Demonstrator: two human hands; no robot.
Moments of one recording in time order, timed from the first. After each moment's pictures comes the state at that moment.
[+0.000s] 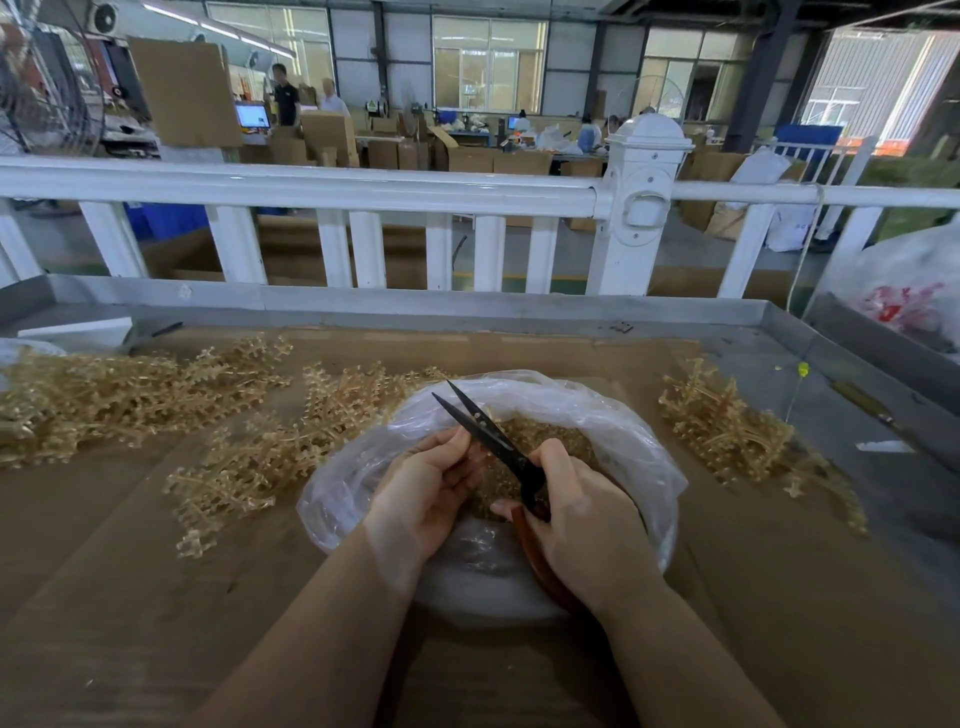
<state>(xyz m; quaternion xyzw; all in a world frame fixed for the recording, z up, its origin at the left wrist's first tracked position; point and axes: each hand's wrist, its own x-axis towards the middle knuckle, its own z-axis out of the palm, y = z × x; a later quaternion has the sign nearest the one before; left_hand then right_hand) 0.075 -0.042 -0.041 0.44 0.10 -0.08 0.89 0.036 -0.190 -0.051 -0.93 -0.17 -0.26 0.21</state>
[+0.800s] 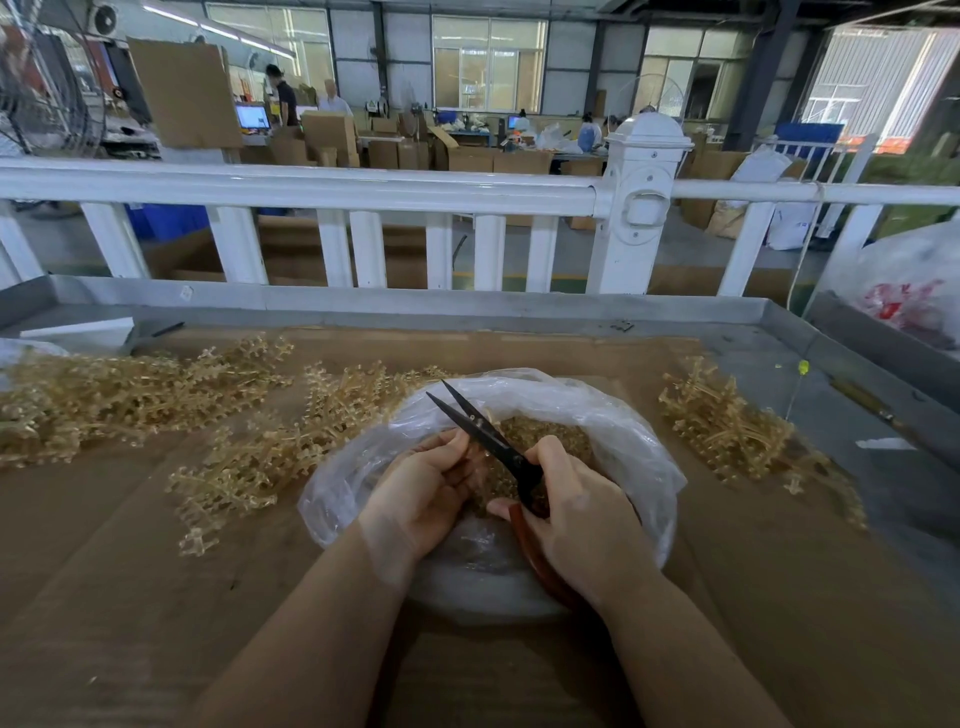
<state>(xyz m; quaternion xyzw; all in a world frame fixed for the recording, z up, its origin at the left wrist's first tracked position) 0.071 -0.039 -0.035 0.42 0.09 -0.10 0.90 0.037 -0.190 -0.051 -0.92 -0.19 -0.25 0.24</state>
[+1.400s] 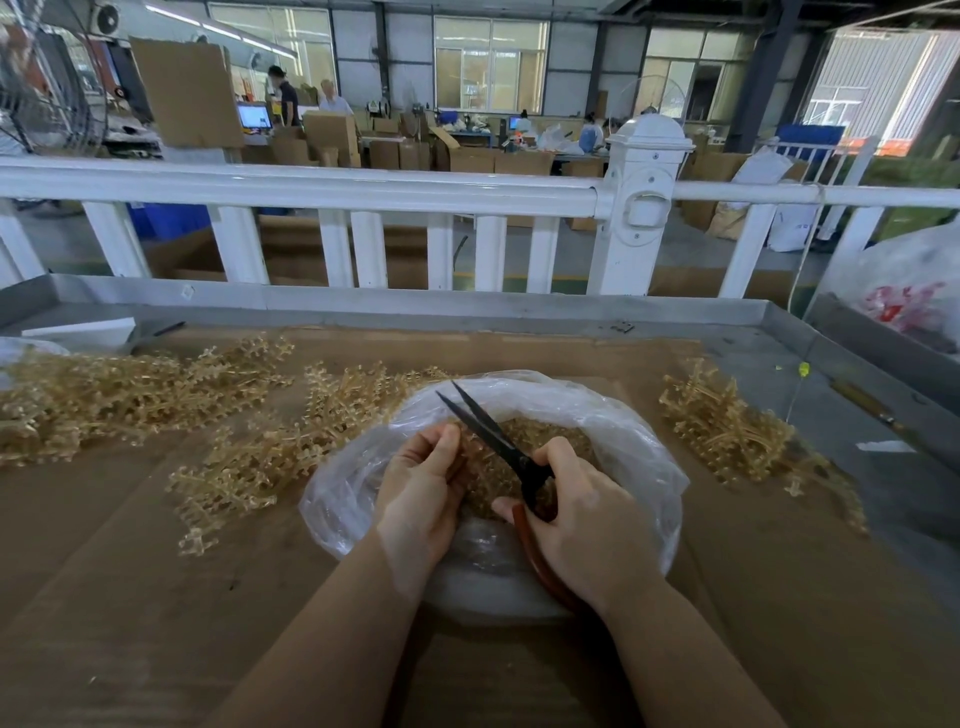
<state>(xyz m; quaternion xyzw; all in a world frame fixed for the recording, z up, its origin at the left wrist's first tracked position) 0.071 -0.048 -0.046 0.42 0.09 0.01 0.90 0.031 -0.192 -0.047 -0.92 -0.15 -0.26 0.24</state>
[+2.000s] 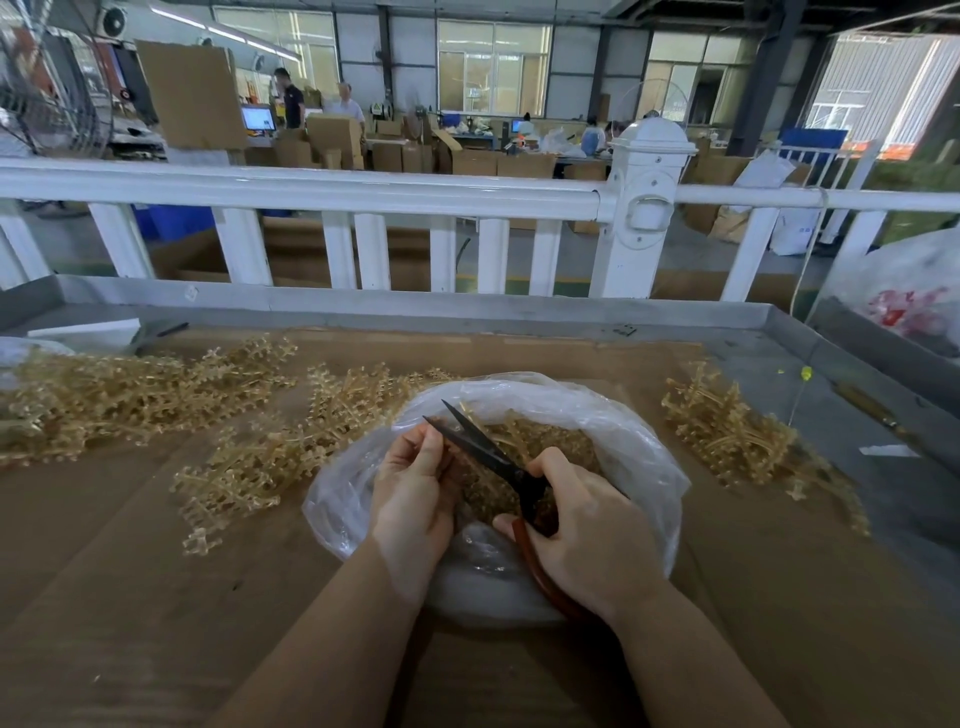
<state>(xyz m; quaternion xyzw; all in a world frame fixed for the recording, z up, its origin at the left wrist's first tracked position) 0.073 -0.047 -0.046 0.37 0.13 0.09 0.92 0.029 -0.196 -0.051 -0.94 -0.17 -0.22 0.22</state>
